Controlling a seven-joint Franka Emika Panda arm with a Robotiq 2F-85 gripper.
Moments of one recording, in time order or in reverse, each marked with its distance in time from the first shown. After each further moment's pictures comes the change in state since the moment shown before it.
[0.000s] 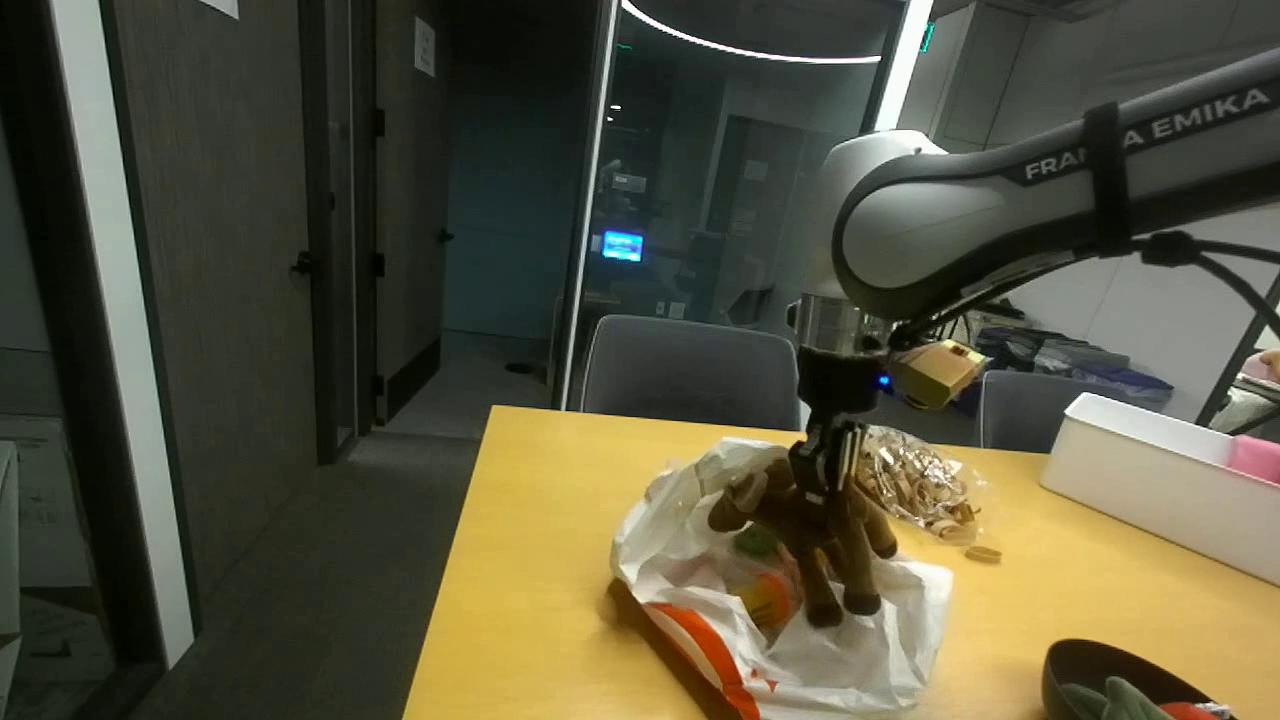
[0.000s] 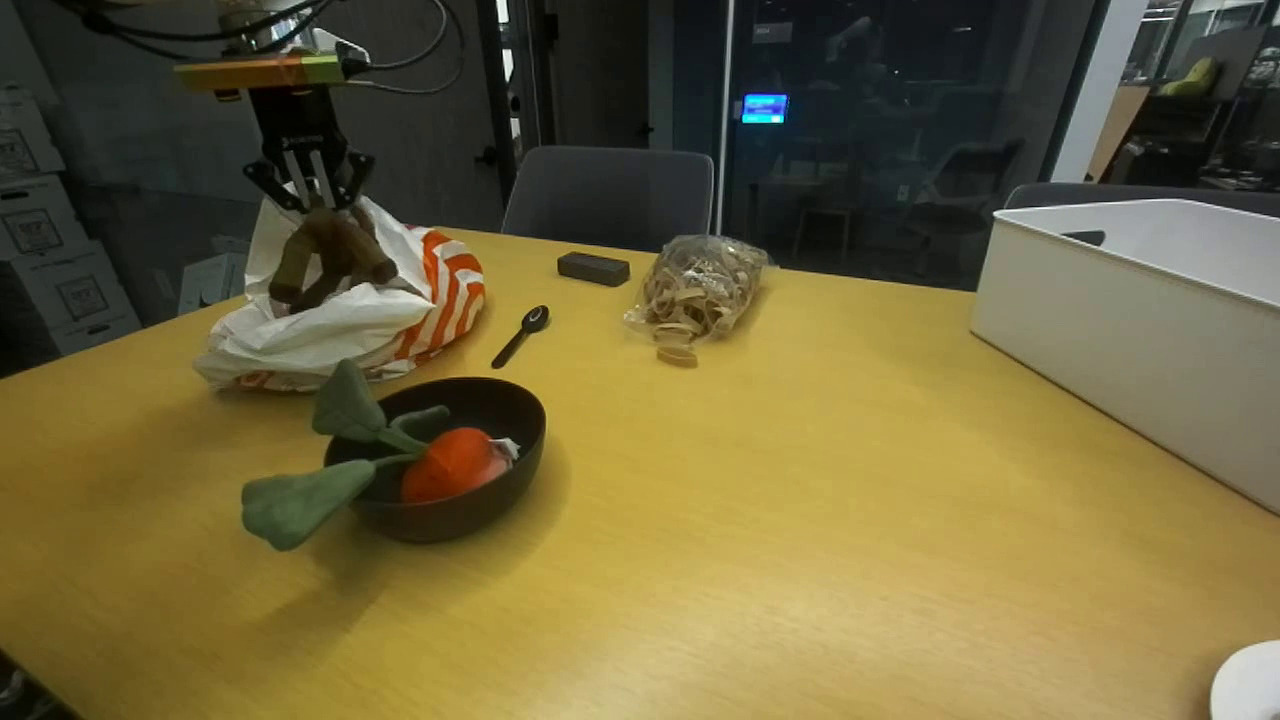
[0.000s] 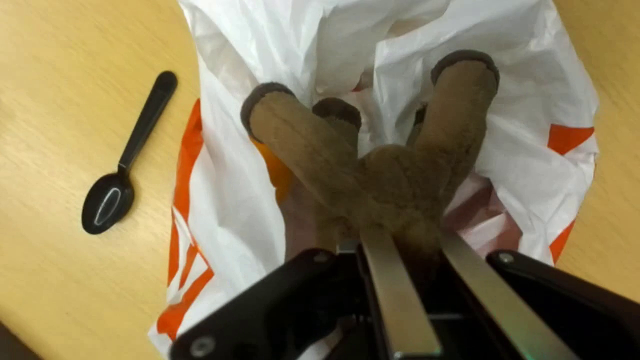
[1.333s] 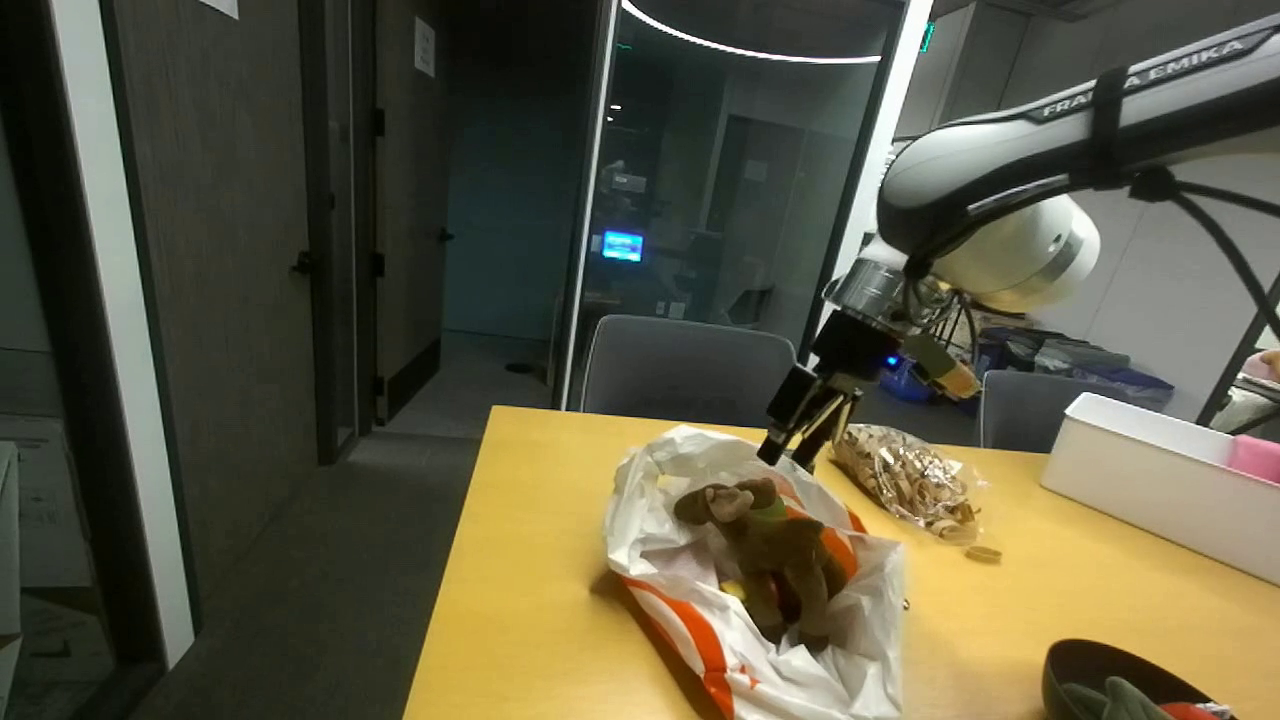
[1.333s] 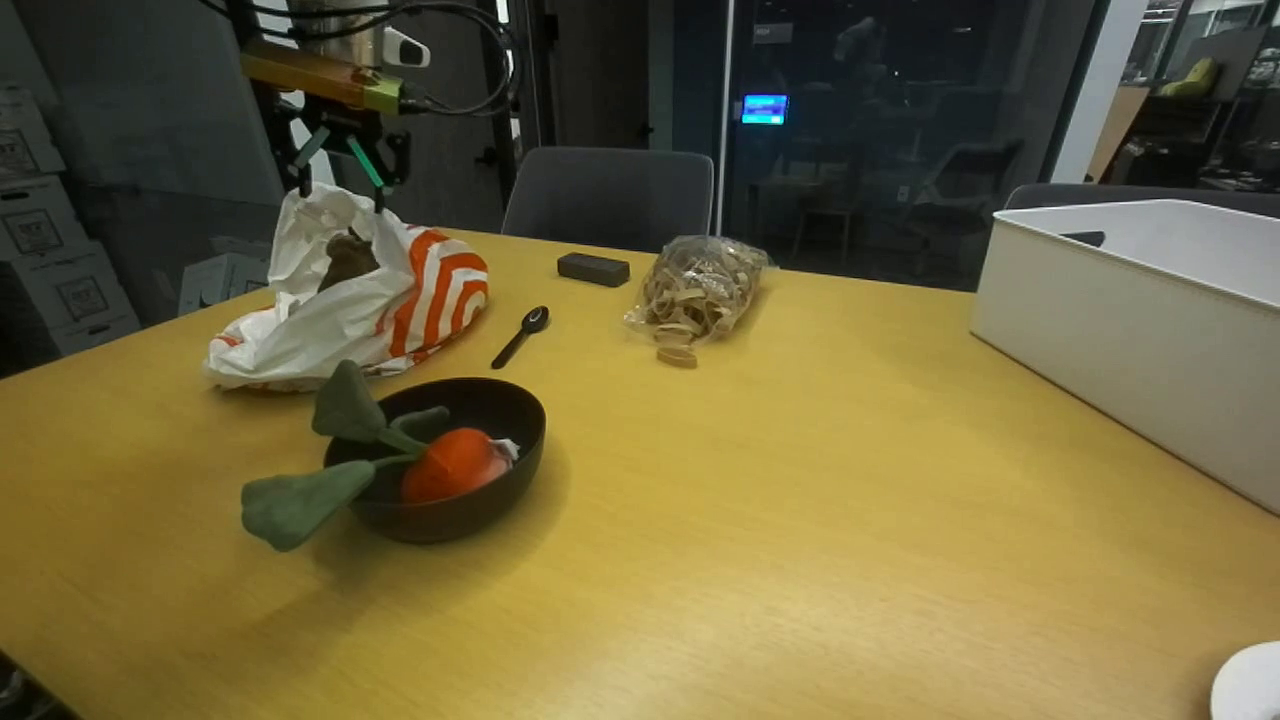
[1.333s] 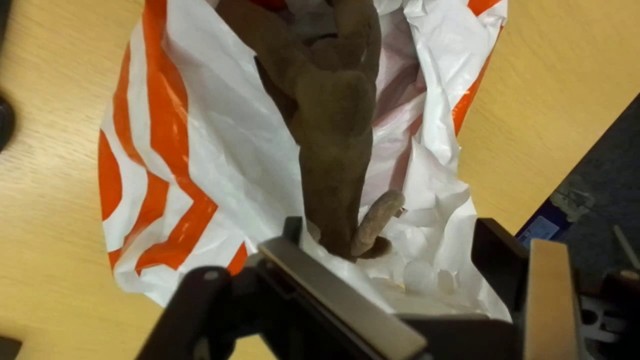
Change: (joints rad) arm -0.148 0.006 0.021 0.017 0.442 0.148 -0.237
